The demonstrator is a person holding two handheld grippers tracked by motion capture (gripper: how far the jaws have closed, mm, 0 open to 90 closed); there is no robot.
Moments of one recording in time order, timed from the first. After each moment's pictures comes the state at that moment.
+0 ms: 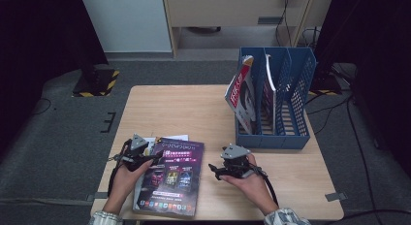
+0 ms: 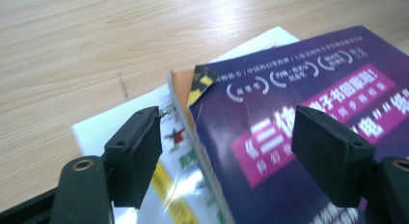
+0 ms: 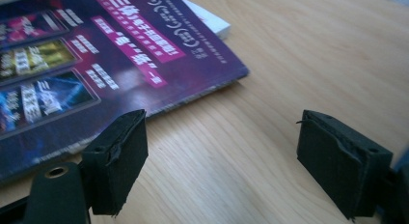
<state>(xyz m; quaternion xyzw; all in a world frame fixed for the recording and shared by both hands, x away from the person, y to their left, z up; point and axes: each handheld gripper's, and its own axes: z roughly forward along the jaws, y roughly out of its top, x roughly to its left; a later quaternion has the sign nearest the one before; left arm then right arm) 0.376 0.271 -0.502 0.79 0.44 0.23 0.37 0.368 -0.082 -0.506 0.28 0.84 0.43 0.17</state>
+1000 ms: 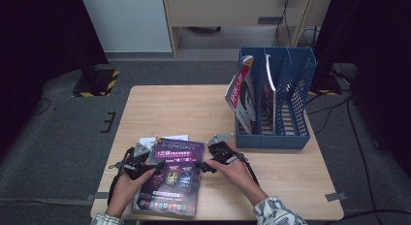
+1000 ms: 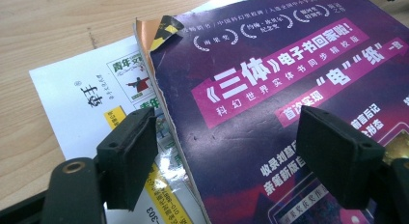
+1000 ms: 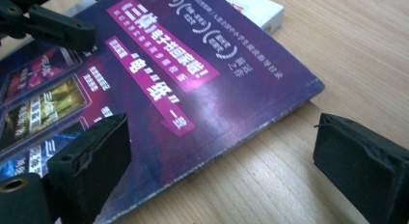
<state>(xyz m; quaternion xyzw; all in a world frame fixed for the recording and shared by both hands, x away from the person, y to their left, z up) 0.359 0.260 -0.512 0.80 0.46 0.19 0.34 0.415 -0.040 -0.526 0.32 0.84 0.44 0.02</state>
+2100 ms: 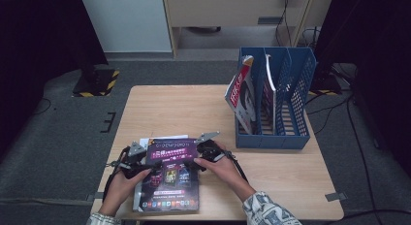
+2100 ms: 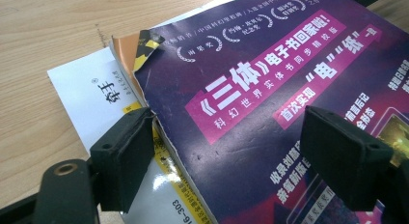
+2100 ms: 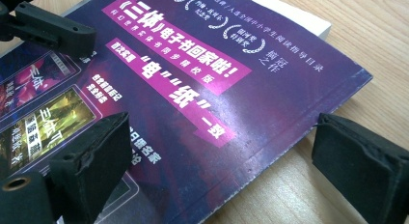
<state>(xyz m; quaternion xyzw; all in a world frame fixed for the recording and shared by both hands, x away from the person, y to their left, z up) 0.364 0.277 -0.514 0.80 0.45 0.18 0.36 0.423 -0.003 -0.529 0.30 0.86 0.42 0.02</state>
